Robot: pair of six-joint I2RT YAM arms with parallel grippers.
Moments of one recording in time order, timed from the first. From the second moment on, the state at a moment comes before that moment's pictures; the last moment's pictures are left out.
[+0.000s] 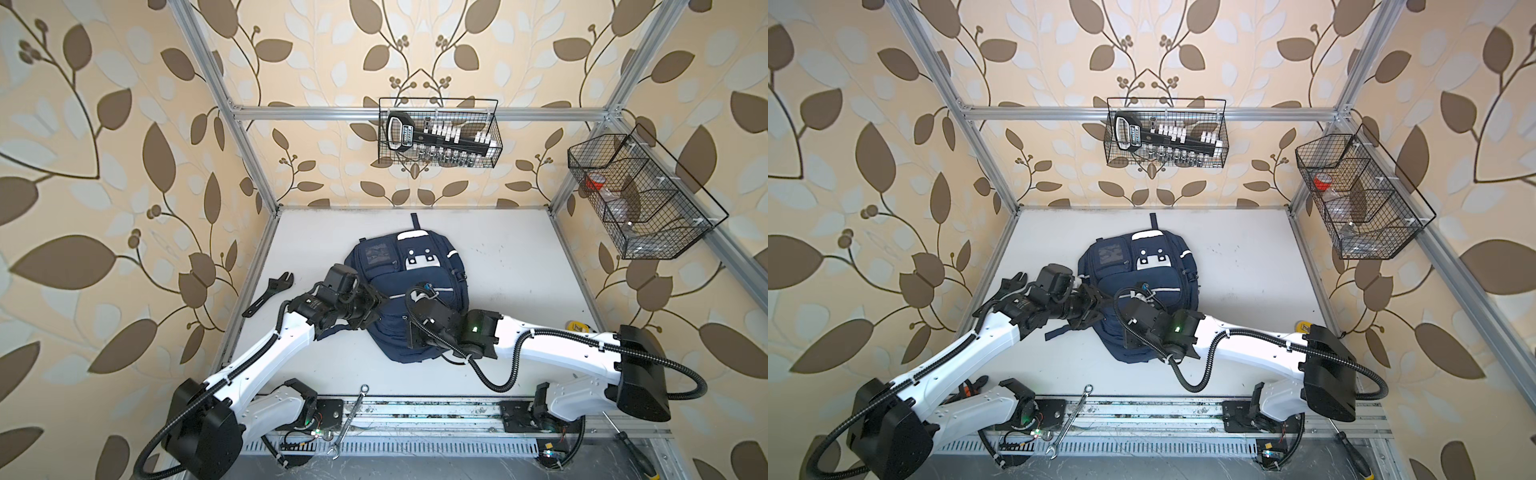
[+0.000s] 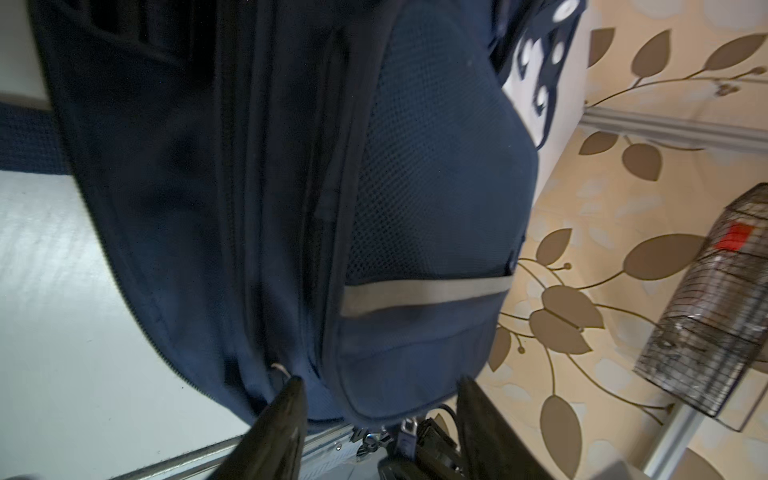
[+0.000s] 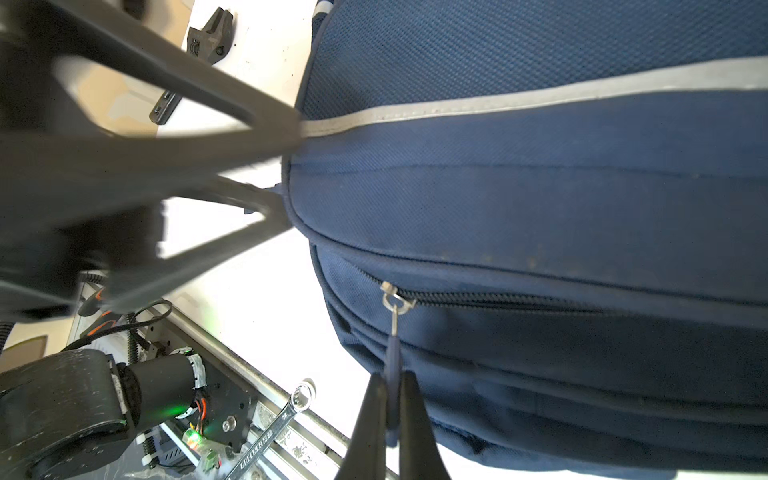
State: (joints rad) left arm -0.49 1.12 0.76 -0.50 0.41 -1.32; right arm 1.14 1.43 1.04 -0.50 0.22 0.89
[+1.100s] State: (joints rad) left arm -0.43 1.24 0.91 -0.64 0.39 -1.21; right arm 1.03 1.28 0.96 -0.60 0.32 0.92
